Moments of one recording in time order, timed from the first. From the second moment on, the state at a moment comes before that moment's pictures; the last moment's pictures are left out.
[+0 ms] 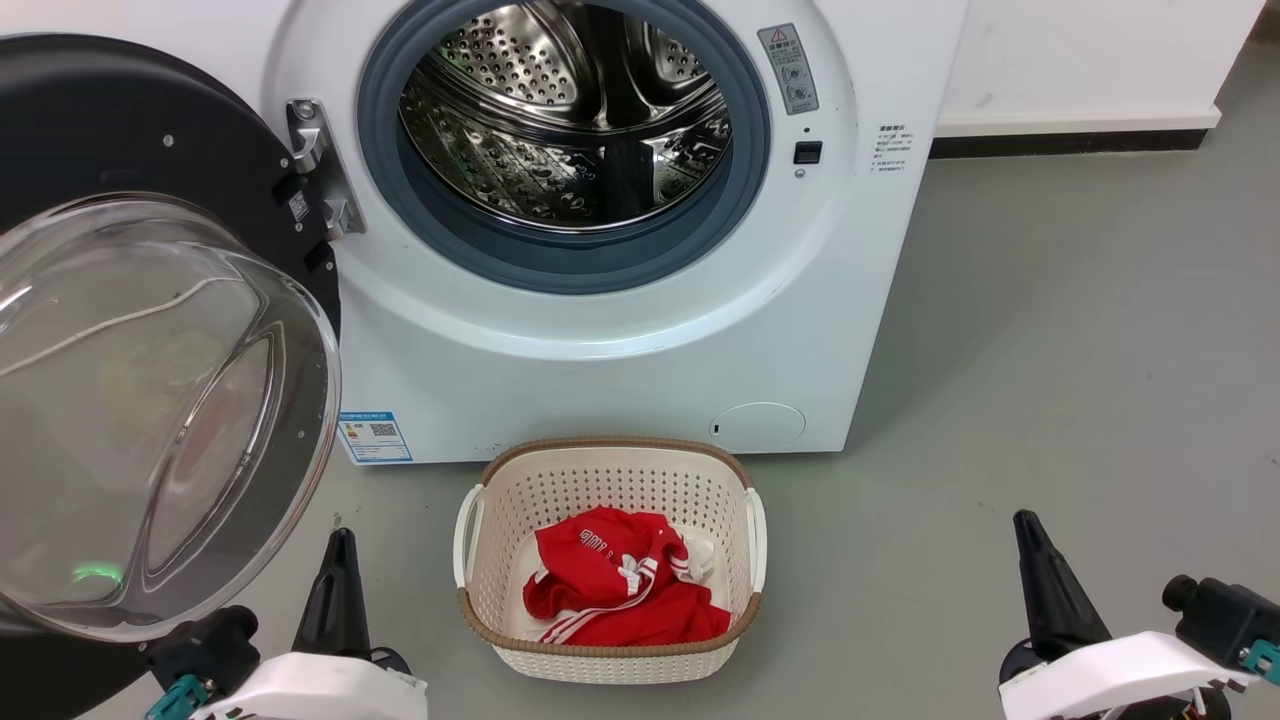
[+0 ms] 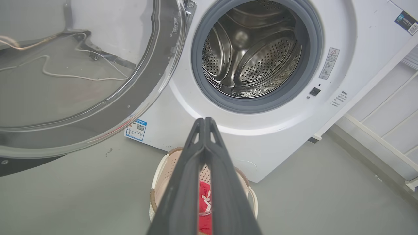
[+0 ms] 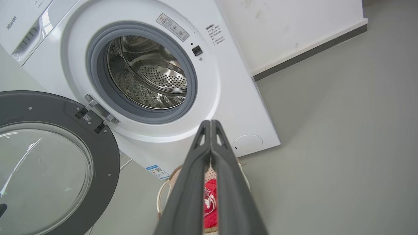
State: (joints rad) left arm 0.04 0.05 0.04 0.13 -0.47 -0.02 -0.16; right arm 0.04 -0.06 0.01 0.15 0.56 0.13 -0.12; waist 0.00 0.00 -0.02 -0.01
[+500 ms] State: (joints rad) left arm 0.01 0.05 0.05 0.15 -0.71 -0.04 -0.10; right arm 0.02 -0.07 0.00 0.17 0.79 0.13 -0.08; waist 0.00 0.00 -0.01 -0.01
